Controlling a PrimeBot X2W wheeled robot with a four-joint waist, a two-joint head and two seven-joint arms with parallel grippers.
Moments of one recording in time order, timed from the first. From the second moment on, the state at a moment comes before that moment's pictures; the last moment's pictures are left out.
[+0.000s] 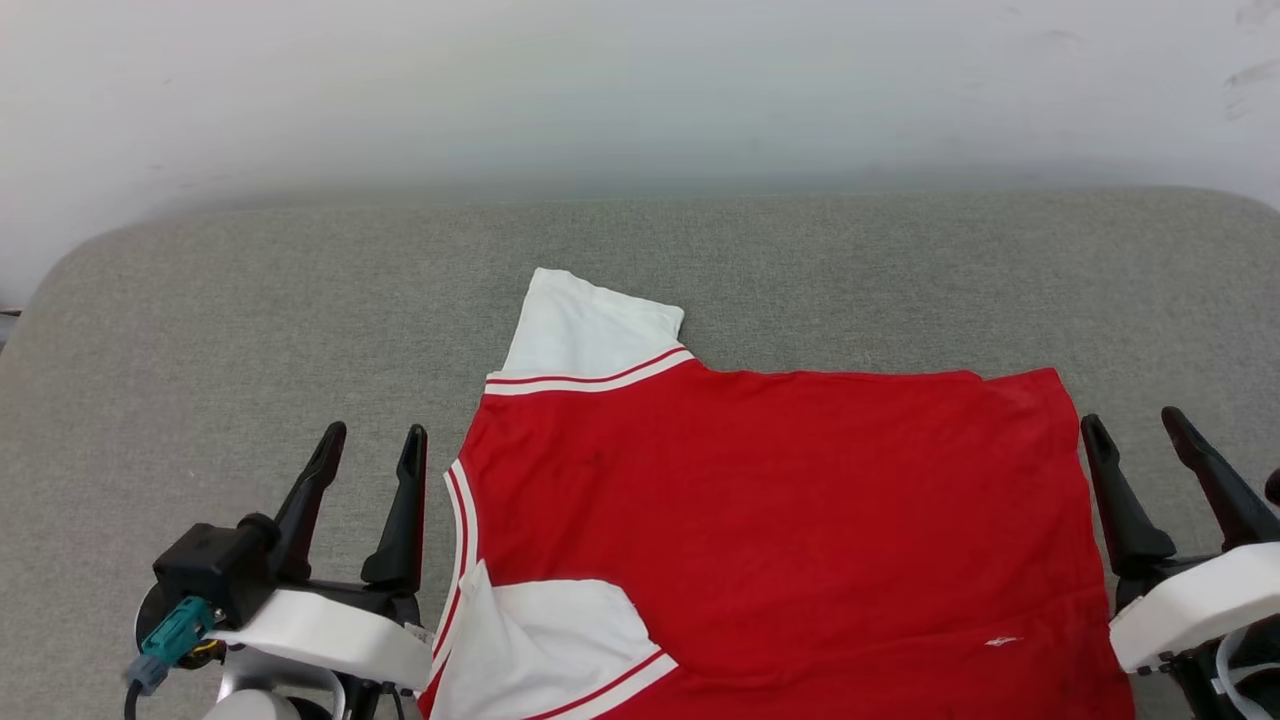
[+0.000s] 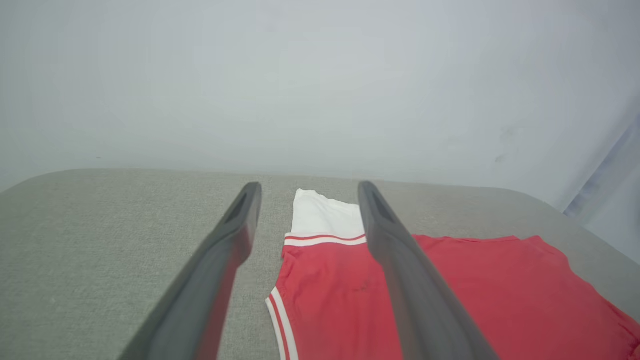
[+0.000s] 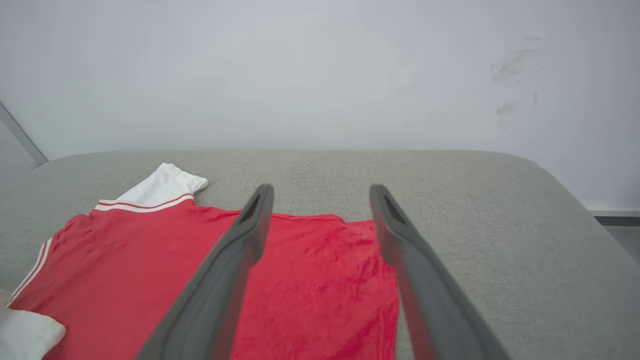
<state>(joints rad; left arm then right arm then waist) -0.09 0.47 -0.40 -0.07 -0.67 0.19 -0.26 -0.01 -0.21 -0.10 -0.14 0.33 0.13 0.16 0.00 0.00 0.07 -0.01</state>
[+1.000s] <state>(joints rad) -0.63 0.53 -0.35 0.15 -0.49 -0.12 0.24 -0.19 -0.16 0.05 -0.11 0.33 0.13 0.03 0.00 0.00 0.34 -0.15</state>
